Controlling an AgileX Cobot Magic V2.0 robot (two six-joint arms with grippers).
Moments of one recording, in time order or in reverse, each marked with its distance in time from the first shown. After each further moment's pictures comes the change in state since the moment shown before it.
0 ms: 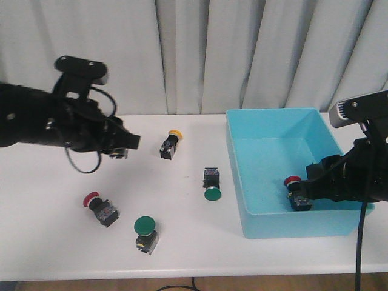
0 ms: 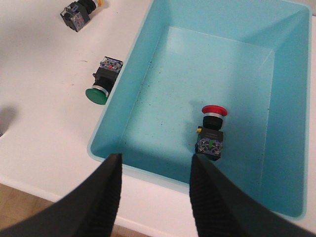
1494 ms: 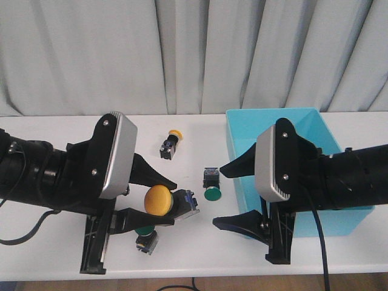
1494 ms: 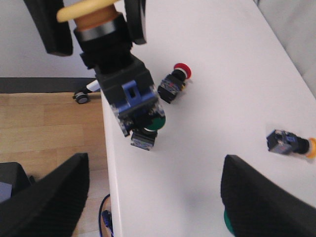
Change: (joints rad) left arm -0.026 -0.168 0.186 -0.989 0.342 1.927; right arm 0.000 0.234 -0.026 1.118 0.222 -1.837
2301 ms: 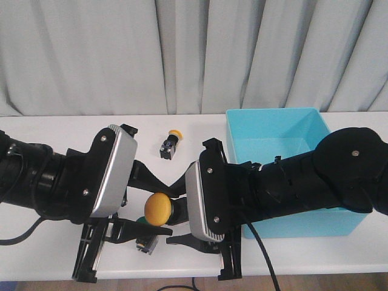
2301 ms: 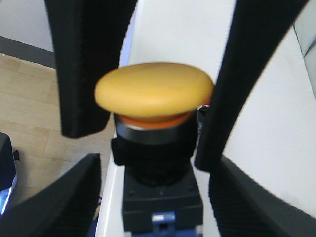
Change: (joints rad) left arm 0.000 0.000 0.000 0.000 0.050 0.126; right arm 0.260 0.139 -0.079 -0.019 -0.150 -0.150
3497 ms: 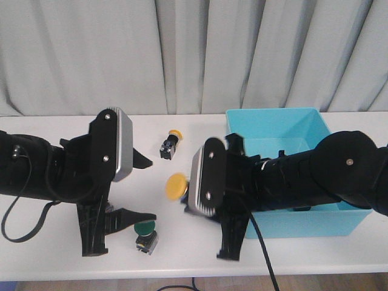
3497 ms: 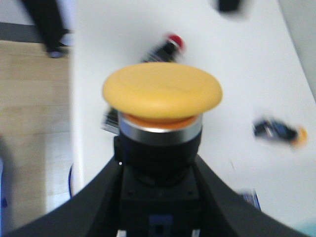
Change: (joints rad) left arm 0.000 0.000 0.000 0.289 -0.218 -0.501; right arm -0.002 0.002 0.000 -0.309 -0.202 0.488
